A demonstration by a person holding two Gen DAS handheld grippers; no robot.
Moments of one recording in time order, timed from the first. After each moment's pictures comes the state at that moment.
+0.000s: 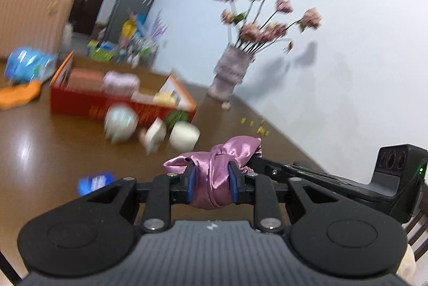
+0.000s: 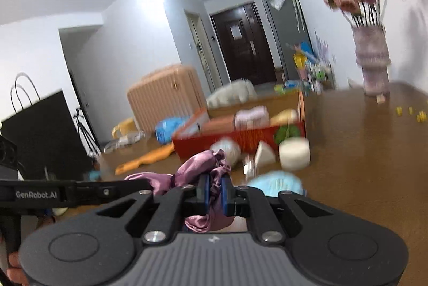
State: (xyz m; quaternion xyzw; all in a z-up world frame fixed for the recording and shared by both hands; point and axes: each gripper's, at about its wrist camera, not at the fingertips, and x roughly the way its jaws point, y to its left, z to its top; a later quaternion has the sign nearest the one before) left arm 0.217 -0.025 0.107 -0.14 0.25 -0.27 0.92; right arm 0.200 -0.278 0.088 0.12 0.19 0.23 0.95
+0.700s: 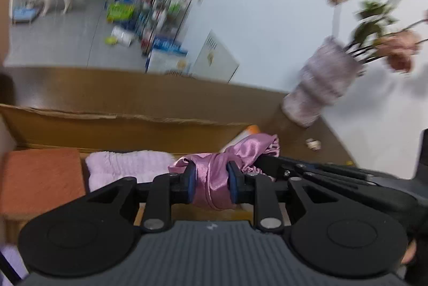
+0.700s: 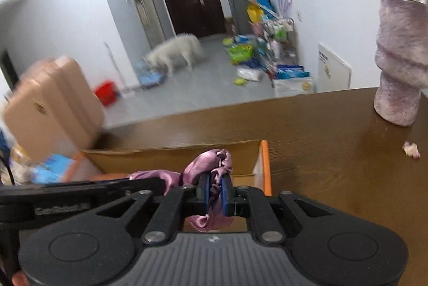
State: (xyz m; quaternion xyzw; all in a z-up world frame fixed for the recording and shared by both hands) left arm 0.662 -0.072 0.063 -0.14 0.40 -0.22 0.88; right arm 0.637 -0.264 0.089 0.08 0.35 0.11 0.93
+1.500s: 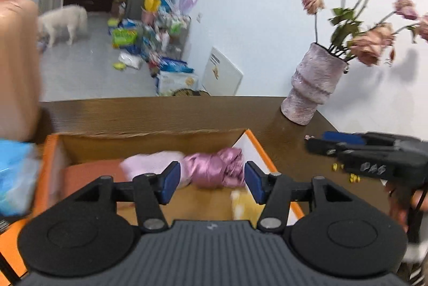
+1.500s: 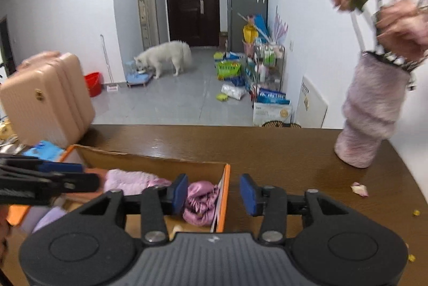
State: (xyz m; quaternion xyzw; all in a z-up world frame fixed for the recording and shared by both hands) left arm 0.563 -0.034 0.143 -0.07 0.35 -0.20 0.91; right arm 0.566 -0.284 0.158 0.00 0.31 0.09 0.95
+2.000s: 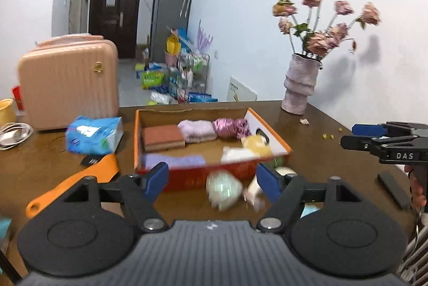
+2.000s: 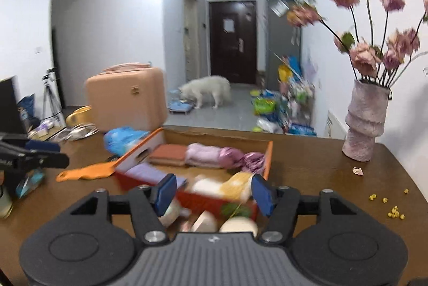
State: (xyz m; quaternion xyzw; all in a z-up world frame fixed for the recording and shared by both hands) left arm 0.290 0.033 0.162 -0.01 0.25 -0.15 0.96; right arm 0.318 -0.272 0.162 -0.02 0.21 0.18 0.96
